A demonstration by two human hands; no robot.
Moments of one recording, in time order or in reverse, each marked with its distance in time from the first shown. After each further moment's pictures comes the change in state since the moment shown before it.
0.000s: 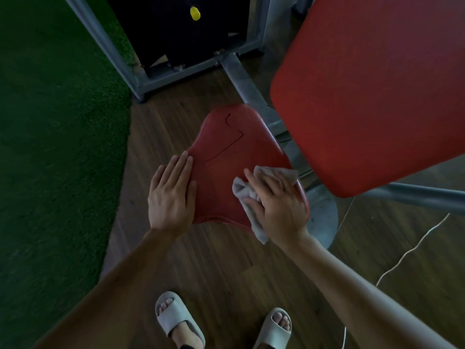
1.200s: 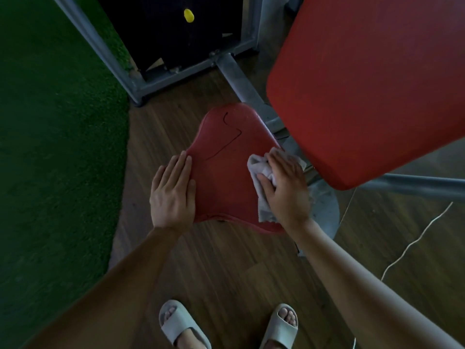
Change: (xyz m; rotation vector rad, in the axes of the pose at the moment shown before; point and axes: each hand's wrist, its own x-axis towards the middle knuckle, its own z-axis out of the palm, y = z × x) left_hand -0.002 -0.004 0.002 -0.008 0.006 0.018; right_hand 0.014 0.021 0.018 0.083 0.132 0.201
